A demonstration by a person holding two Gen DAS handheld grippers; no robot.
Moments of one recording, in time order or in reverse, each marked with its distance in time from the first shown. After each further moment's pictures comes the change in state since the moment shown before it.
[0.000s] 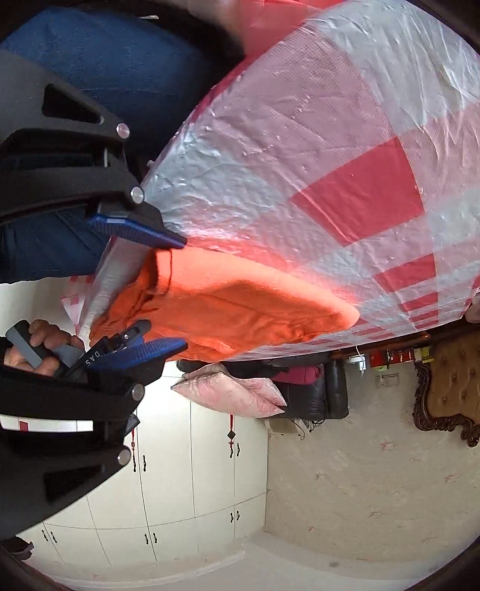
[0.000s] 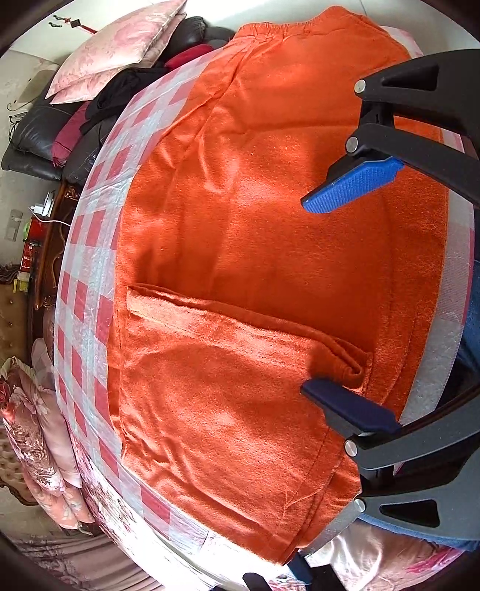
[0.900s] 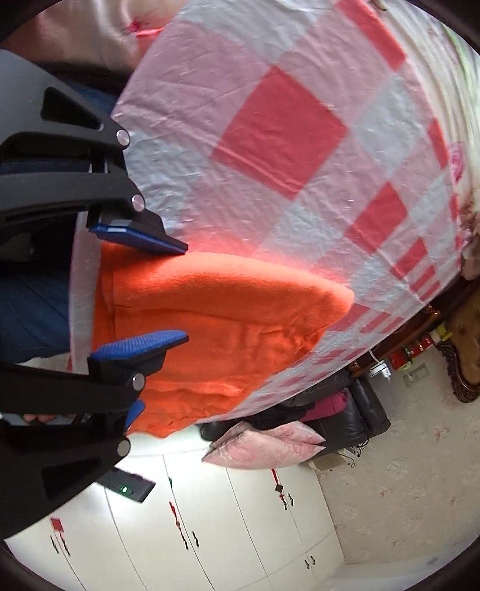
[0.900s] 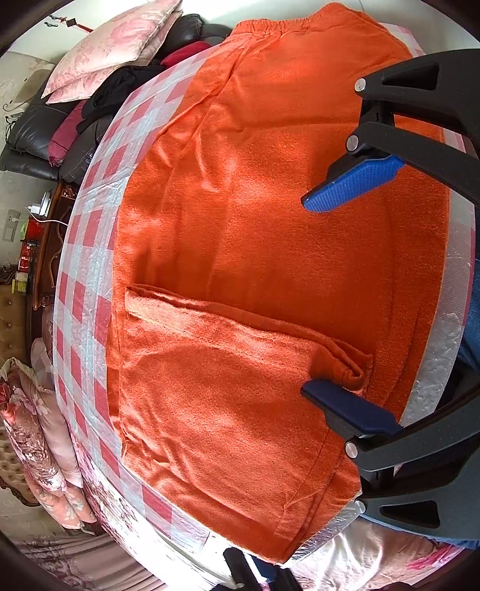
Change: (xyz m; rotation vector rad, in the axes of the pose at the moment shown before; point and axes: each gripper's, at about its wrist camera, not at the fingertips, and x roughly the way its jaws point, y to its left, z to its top) left arm 0.033 -0.051 0.014 0.267 0.011 0.246; right arm 0.001 -0.002 -0.001 0.009 0.004 0.011
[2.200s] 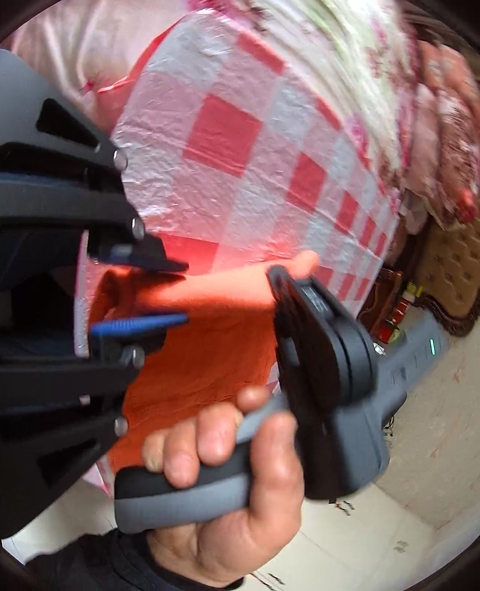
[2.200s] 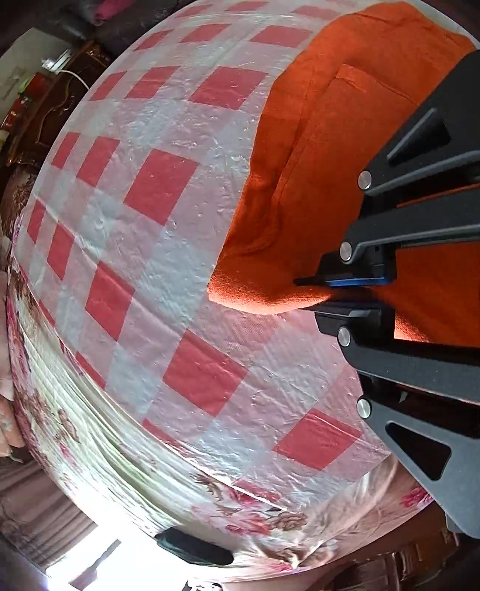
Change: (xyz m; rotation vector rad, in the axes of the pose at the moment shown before) left arm -0.017 -0.055 -0.033 0.338 -0.167 0.224; right arm 0.039 0.164 0.148 -0.238 0.268 0.267
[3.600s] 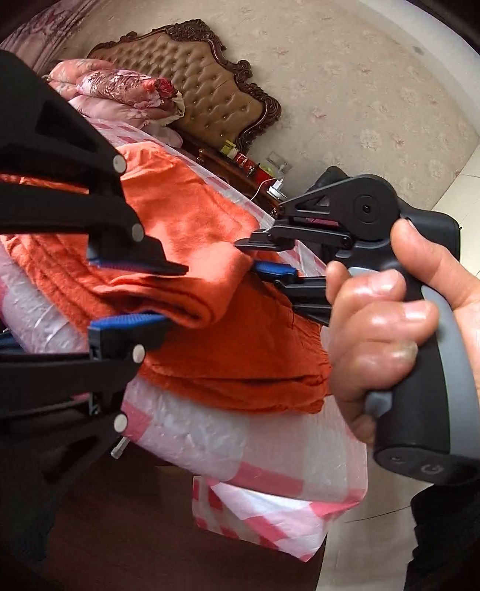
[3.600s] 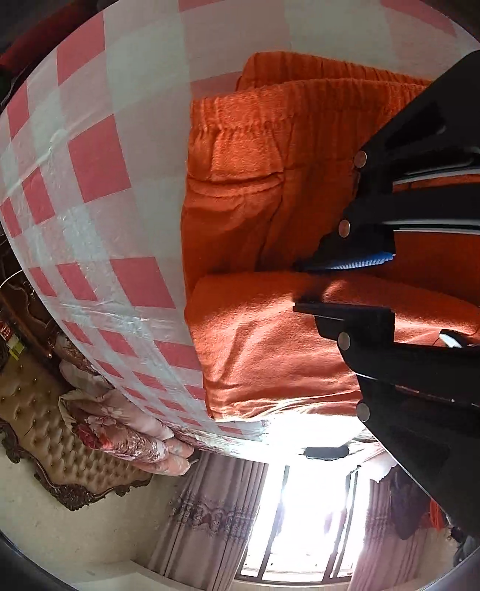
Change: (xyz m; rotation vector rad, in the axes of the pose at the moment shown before) left arm 0.172 -0.334 -0.198 1.364 -0.187 0.316; right arm -0.060 -0.378 -0.221 0.587 -0.231 0.483
